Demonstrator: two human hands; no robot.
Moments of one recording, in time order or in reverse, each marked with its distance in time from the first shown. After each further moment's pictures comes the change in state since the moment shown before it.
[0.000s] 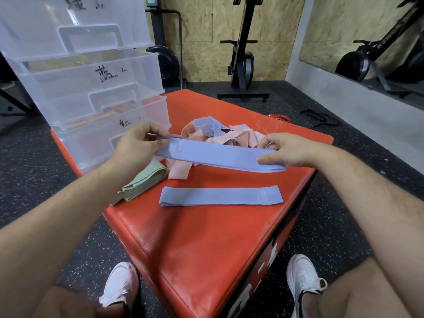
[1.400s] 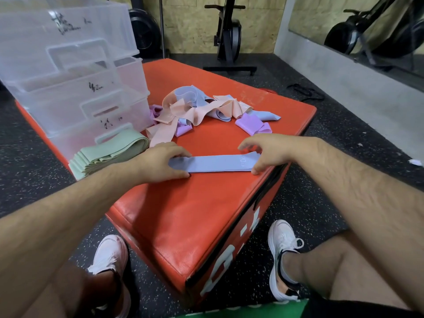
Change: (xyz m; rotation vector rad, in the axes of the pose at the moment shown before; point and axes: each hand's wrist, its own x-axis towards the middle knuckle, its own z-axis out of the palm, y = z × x) left_hand -0.034 -0.061 0.064 0.754 -0.622 0.281; right_hand -0.021 0.036 0.043 -0.440 -0.216 0.074
